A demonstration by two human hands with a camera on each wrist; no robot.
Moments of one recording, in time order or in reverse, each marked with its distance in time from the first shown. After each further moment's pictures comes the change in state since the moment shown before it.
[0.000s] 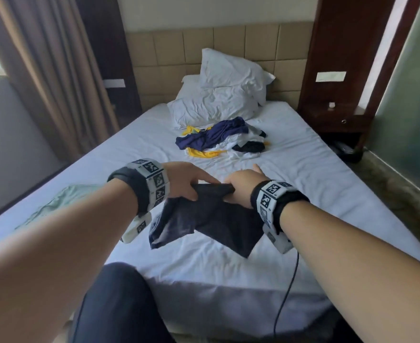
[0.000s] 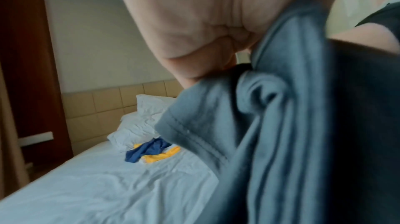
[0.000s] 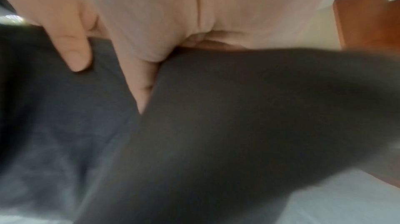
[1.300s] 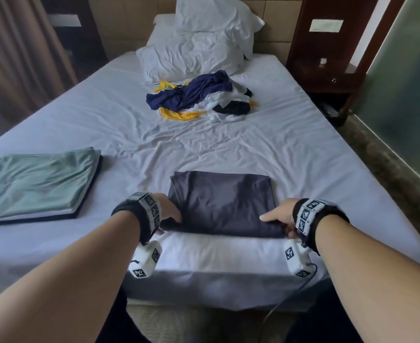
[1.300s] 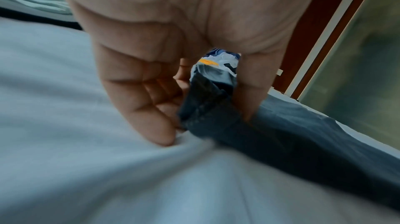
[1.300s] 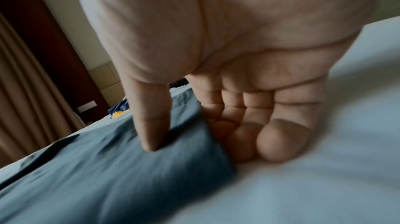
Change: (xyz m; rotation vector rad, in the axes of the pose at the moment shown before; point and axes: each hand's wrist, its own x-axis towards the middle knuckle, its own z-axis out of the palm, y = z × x) left_hand 0.105 -0.048 0.179 -0.842 -0.161 -0.739; right_hand -0.034 0.158 0.139 0.626 -0.393 0.887
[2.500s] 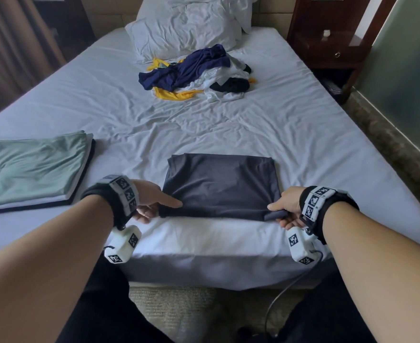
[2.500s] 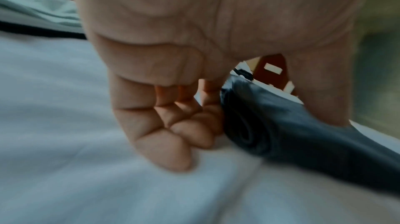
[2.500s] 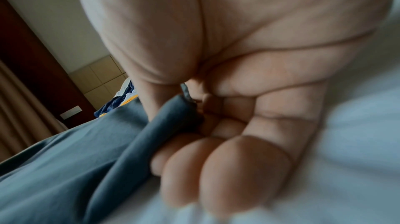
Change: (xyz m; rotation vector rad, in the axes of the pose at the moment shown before) left_hand 0.009 -0.022 -0.027 0.096 -0.243 -0.018; right_hand 0.026 0.031 0.021 0.244 -0.171 0.090
